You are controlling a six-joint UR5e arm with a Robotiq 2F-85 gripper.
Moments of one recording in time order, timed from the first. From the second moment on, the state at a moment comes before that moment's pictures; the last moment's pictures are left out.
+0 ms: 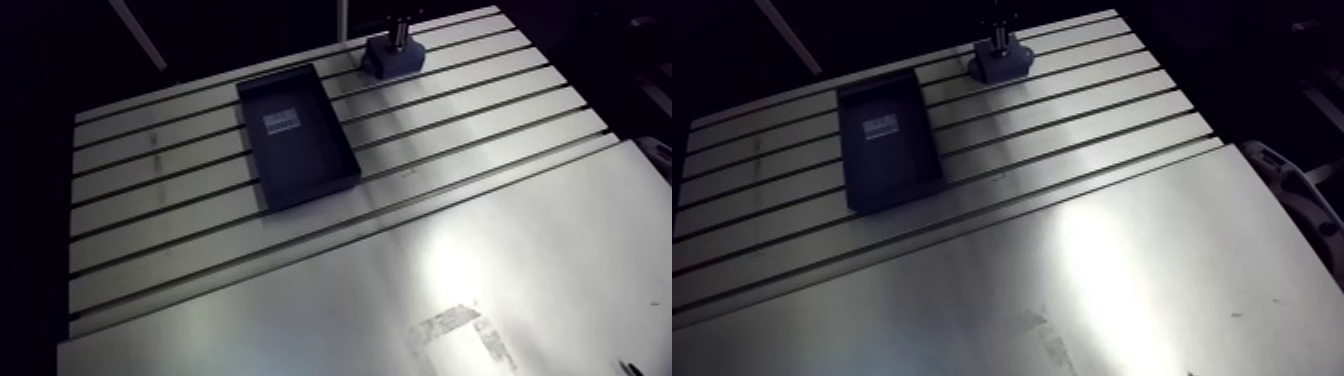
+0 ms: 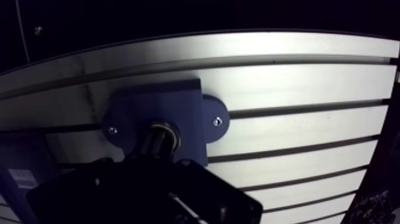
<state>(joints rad) -0.37 -0.89 1.40 -1.97 -1.62 -1.86</state>
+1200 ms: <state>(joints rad) -0.37 -0.88 1.40 -1.97 -1.62 -1.86</state>
